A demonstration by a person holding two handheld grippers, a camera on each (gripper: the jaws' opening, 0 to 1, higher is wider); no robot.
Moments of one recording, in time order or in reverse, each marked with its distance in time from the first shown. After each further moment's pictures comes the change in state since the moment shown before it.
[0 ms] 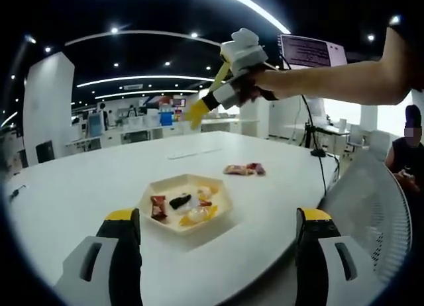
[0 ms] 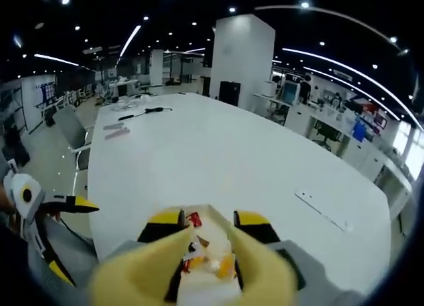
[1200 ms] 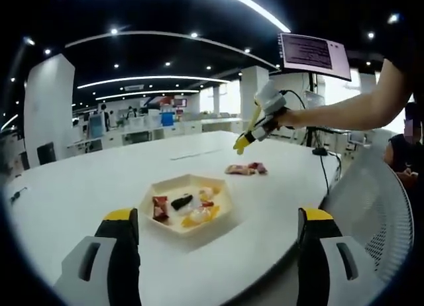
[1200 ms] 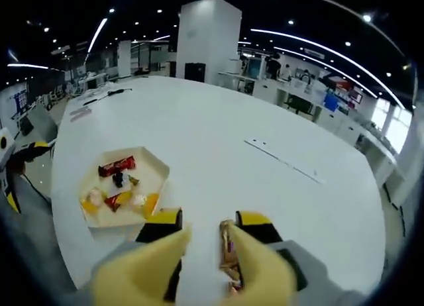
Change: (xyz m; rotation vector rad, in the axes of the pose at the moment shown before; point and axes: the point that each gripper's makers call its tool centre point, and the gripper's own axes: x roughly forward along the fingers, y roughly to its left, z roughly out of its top) left arm 0.001 0.000 0.002 0.012 -0.005 0.007; right arm -0.023 -0.113 -0.139 0.096 0.106 -0.159
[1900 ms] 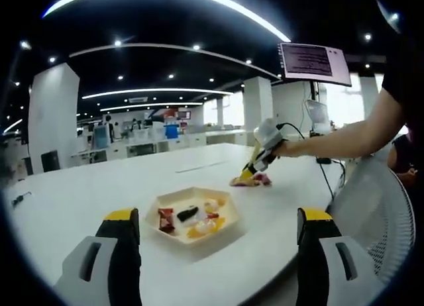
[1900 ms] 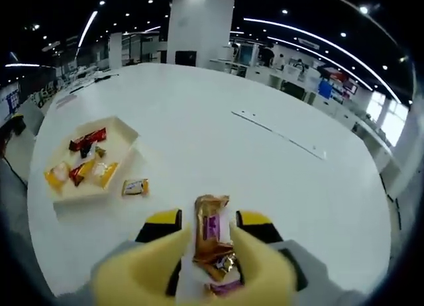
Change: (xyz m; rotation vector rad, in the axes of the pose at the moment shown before) left arm -0.004 0.006 0.012 0.015 -0.079 0.036; right arm 0.031 -0.015 -0.060 0.017 0.087 -0.036
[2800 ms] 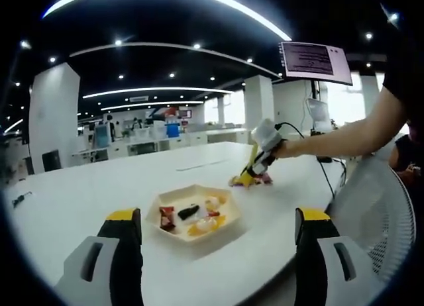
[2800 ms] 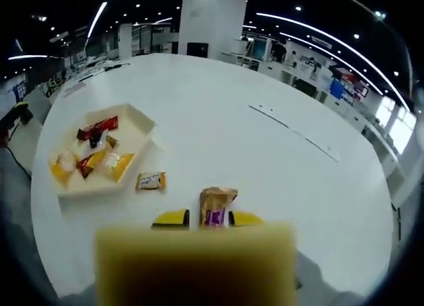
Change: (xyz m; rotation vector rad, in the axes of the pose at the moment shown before) left arm -0.001 -0.002 -0.002 0.003 0.015 0.002; right arm -0.001 0.025 0.008 -0.045 0.021 0.055
